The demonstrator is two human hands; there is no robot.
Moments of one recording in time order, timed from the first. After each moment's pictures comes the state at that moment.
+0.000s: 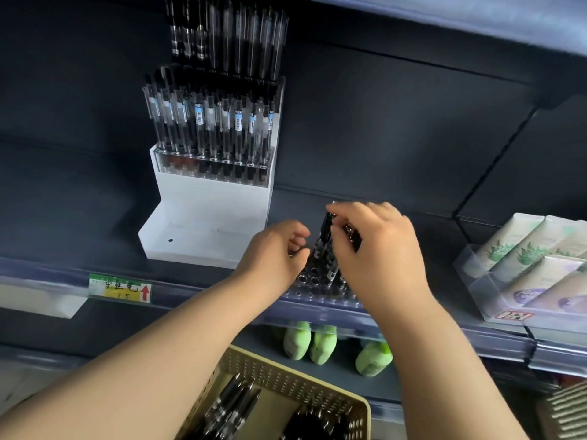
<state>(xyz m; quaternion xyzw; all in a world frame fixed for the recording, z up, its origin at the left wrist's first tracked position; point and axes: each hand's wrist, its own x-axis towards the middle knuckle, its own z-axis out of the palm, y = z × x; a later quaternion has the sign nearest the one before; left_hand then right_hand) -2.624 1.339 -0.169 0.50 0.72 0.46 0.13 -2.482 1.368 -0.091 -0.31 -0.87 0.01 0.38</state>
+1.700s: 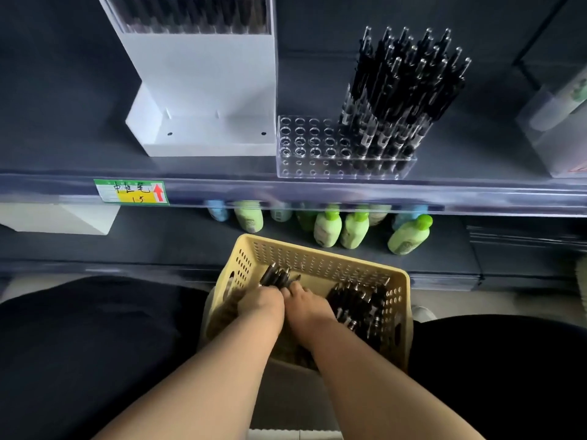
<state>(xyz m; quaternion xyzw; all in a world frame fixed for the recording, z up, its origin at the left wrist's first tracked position) -2.594 1.226 -0.371 0.34 0.86 -0.15 0.35 -2.508 1.256 -0.379 -0.35 -0.88 0.23 -0.22</state>
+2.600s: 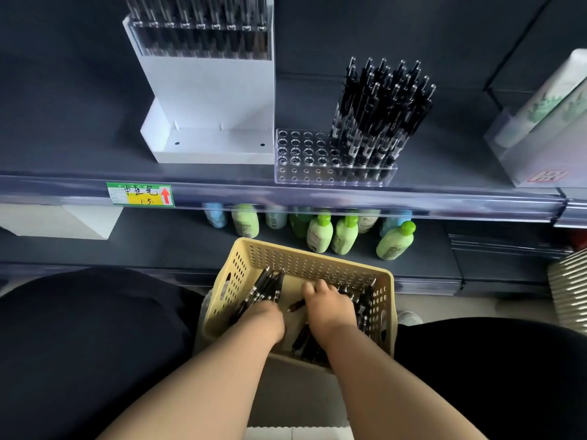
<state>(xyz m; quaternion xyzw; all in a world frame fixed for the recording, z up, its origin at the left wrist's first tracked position) -2.576 1.207 -0.366 0.38 0.83 -0.19 0.36 -2.467 1.260 -0.357 -0.43 -0.88 0.13 -0.17</state>
